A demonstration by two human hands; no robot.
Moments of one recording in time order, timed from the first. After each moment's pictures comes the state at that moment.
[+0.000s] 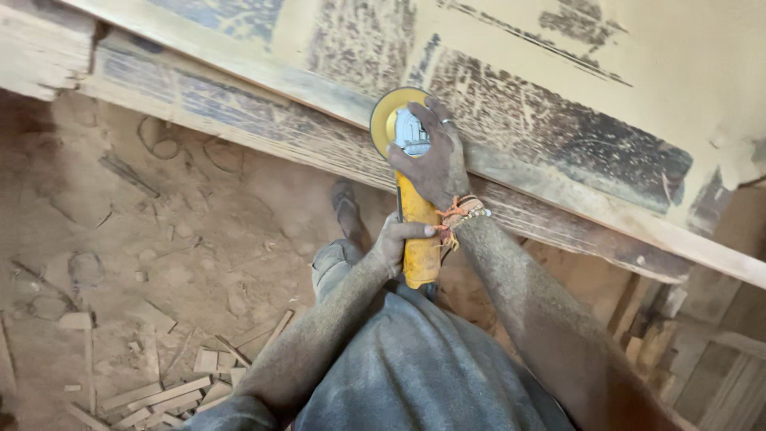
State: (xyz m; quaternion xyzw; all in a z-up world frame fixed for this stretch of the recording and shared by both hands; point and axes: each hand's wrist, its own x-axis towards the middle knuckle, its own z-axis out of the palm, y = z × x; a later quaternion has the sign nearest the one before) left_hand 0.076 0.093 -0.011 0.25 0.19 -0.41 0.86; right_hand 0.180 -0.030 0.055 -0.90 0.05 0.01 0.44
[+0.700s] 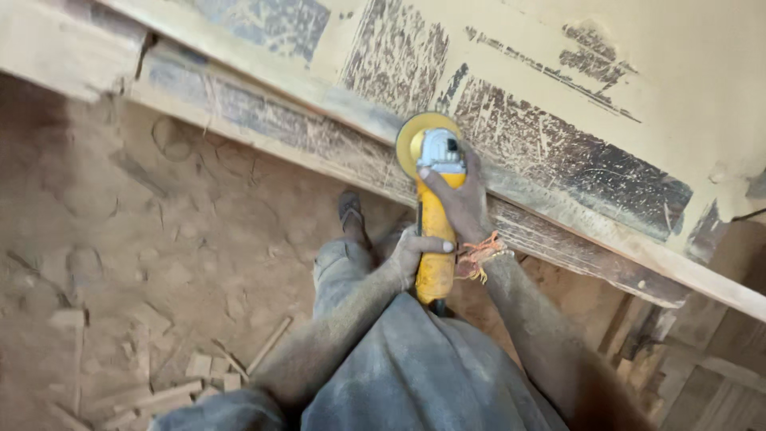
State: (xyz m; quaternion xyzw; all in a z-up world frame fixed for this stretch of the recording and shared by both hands) left_hand 0.084 0.109 0.007 0.27 0.20 -0.43 0.84; right_hand 0.162 -0.010 0.072 -0.79 0.23 0.07 0.57
